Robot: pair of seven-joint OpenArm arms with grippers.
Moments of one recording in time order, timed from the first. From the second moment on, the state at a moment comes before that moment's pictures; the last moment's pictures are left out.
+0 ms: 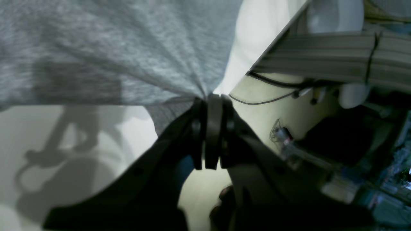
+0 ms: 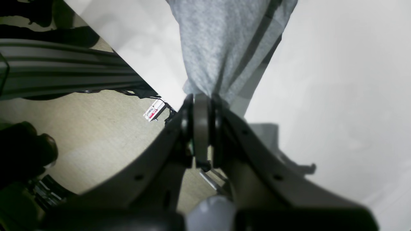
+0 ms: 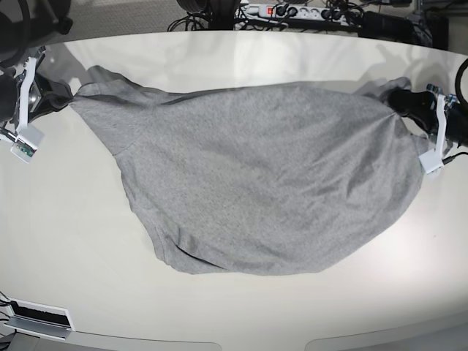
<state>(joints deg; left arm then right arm) 3.6 -58.1 11.0 85.1 -85.6 -43.9 79.3 -22.7 41.9 18.6 114.1 66.4 40.7 -83.7</state>
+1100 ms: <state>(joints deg) -5.4 -61.5 11.0 80.1 -58.5 -37.8 62.4 -16.5 43.3 18.6 114.2 78.0 39.4 -83.9</state>
